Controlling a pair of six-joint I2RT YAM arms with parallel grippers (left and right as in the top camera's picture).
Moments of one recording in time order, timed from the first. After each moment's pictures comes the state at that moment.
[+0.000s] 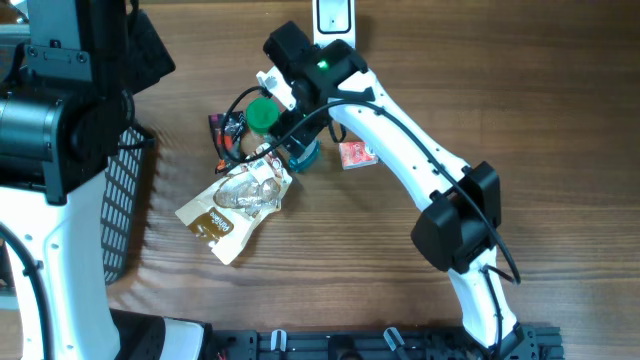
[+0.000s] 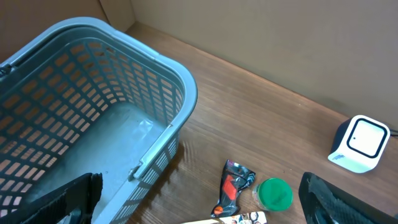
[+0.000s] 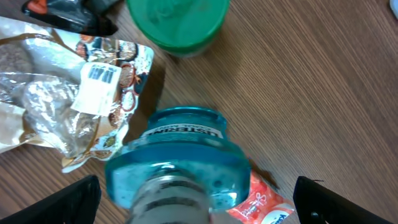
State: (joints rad) left arm -0.18 1.58 2.31 -1.52 -0.53 -0.49; right arm 0.68 2.25 2.20 -1.28 -0.02 -0.21
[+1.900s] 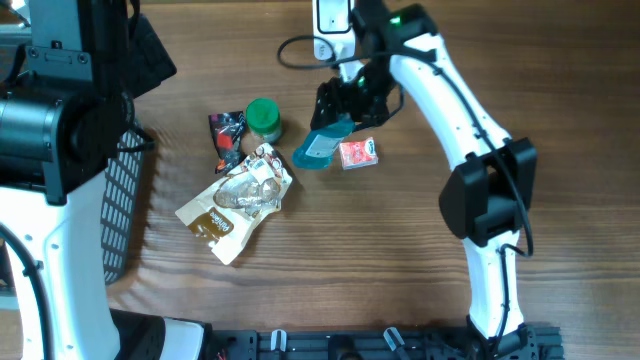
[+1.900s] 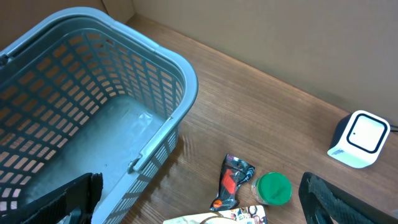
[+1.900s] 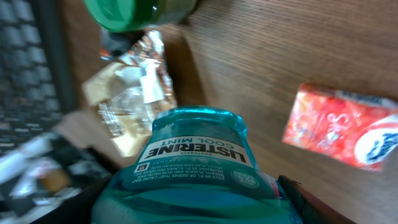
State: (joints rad) left arm -0.18 1.58 2.31 -1.54 -0.51 -0.51; right arm 0.40 2.29 2.21 -1.46 -0.59 0.18
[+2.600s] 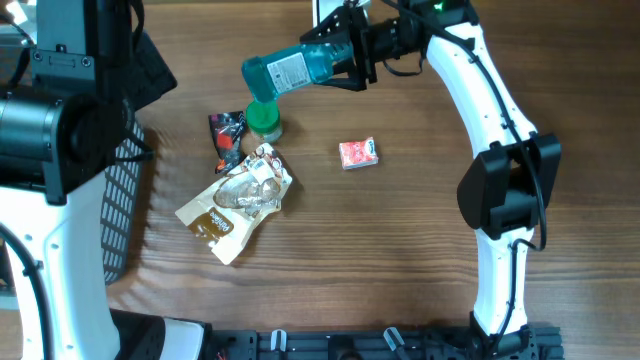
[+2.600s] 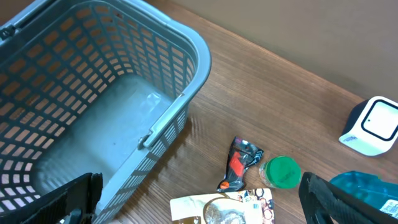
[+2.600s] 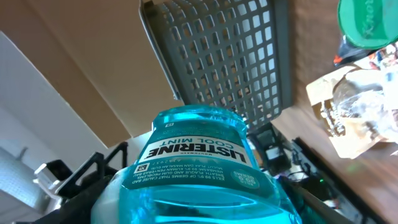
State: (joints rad) left arm -0.18 1.58 2.31 -1.63 -0.51 -0.58; right arm 0.27 2.29 2.20 -0.98 -1.38 0.86
